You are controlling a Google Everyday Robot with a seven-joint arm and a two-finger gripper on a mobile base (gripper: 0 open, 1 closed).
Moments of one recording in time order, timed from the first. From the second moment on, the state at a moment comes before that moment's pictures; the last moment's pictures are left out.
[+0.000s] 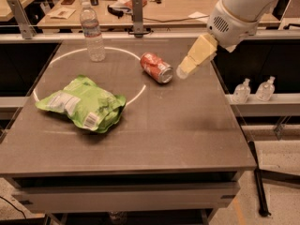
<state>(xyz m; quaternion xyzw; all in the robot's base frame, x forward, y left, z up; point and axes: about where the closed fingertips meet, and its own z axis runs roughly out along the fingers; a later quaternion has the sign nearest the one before) 0.571 -0.157 0.952 -0.33 0.93 0.05 0.17</state>
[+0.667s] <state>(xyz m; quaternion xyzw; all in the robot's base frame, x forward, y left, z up) 0.614 -0.113 0.941 -0.31 0.94 0.05 0.15</state>
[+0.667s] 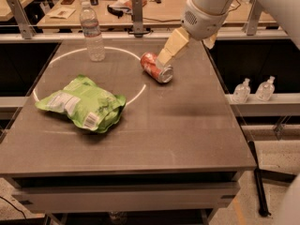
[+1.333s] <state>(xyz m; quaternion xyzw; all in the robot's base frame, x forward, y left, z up) 0.644 -0.100 0.919 -0.29 0.95 0.04 0.12</state>
